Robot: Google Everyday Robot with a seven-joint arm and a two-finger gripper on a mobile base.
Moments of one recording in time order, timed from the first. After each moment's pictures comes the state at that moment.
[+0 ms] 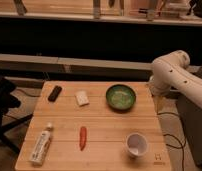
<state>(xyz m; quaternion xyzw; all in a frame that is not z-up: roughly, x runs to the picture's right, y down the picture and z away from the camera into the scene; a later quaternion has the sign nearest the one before) 0.287 0.047 0.733 -0.25 0.01 -0.09 0.96</state>
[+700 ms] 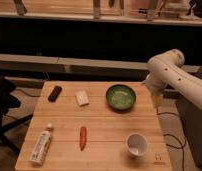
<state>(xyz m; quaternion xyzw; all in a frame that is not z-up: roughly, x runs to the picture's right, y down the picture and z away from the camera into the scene) 0.282 0.038 0.755 -0.25 0.00 -0.15 0.96</state>
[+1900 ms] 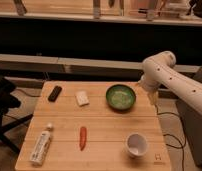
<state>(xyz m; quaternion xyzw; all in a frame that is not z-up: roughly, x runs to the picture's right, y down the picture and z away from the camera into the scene) 0.268 0.037 0.794 -0.25 -0.03 -0.24 0.94</state>
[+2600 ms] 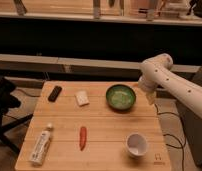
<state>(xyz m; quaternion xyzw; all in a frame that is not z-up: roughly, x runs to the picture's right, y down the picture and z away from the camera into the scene) 0.266 0.042 0.819 -0.25 -0.06 -0.28 0.93</state>
